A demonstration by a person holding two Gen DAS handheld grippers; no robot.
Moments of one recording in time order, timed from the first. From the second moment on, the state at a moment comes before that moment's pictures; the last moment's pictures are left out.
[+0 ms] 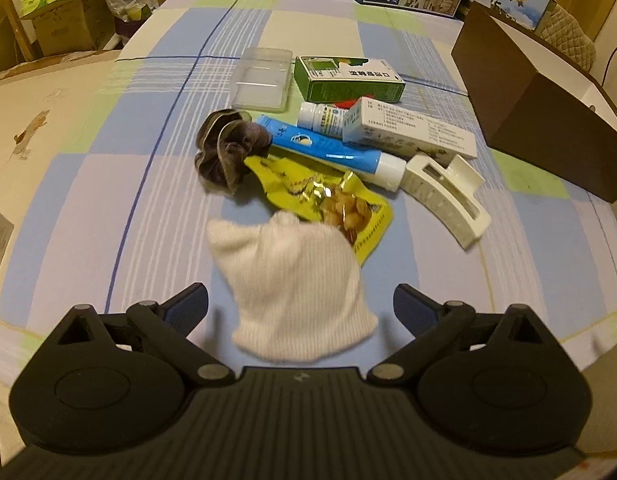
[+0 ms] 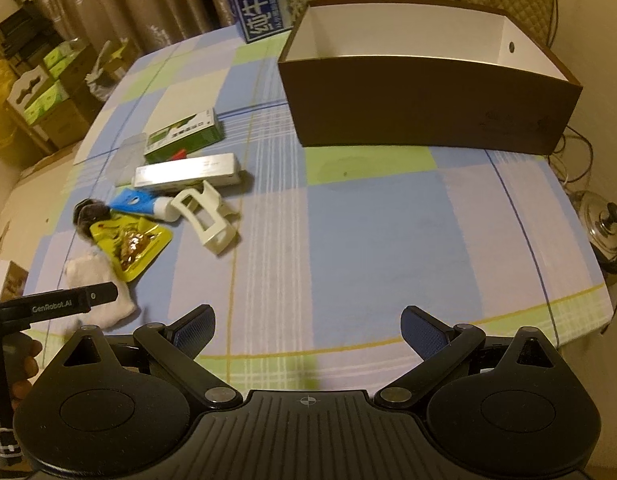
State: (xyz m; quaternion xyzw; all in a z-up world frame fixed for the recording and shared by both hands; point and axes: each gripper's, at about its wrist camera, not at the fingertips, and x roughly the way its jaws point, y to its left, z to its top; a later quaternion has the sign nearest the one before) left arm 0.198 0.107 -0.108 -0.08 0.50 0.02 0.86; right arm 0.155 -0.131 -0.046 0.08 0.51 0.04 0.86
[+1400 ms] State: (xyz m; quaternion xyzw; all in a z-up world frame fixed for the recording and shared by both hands) left arm 0.177 0.194 -0.068 -0.15 0.45 0.12 0.87; right arm 0.280 -0.001 -0.104 -0.26 0.33 0.33 0.84
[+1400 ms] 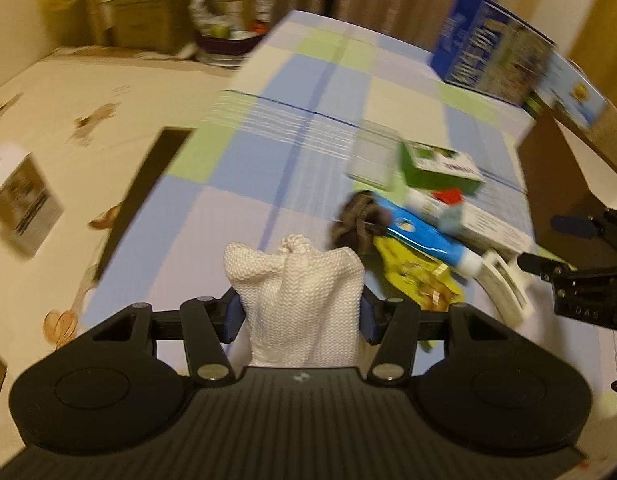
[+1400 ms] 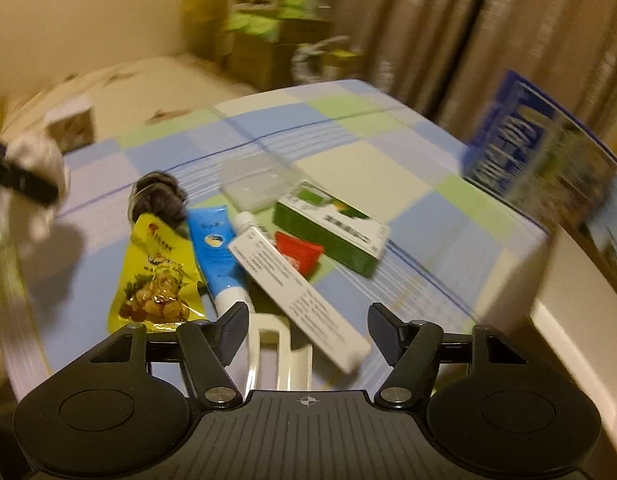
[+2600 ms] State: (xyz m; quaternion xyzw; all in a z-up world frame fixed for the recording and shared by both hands) left arm 0.176 0.133 -0.054 -0.18 0.44 0.23 0.85; right arm 0.325 -0.051 -0.090 -0.25 0.32 0.44 0.81
